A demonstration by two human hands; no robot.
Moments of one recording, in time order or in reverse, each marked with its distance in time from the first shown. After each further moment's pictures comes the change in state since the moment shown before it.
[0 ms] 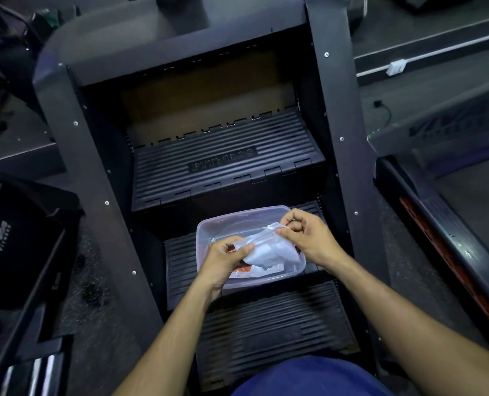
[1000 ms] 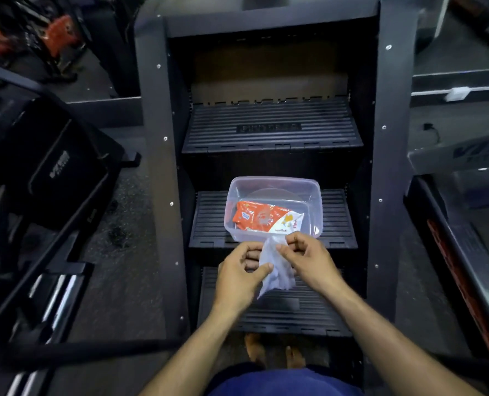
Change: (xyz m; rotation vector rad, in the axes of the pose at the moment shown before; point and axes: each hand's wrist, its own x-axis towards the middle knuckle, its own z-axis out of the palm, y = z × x) left_hand -0.171 -0.061 0.046 0.191 0.415 0.205; right_hand -0.132 0.017 0.070 -0.057 -0.085 0.099
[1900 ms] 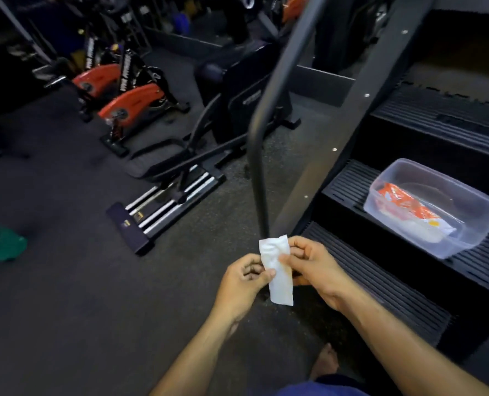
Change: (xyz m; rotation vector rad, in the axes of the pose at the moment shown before) left_hand -0.317 -0.068 -0.083 -0.311 0.570 -0.278; right_hand -0.200 0.004 0.155 -0.003 -0.957 0.042
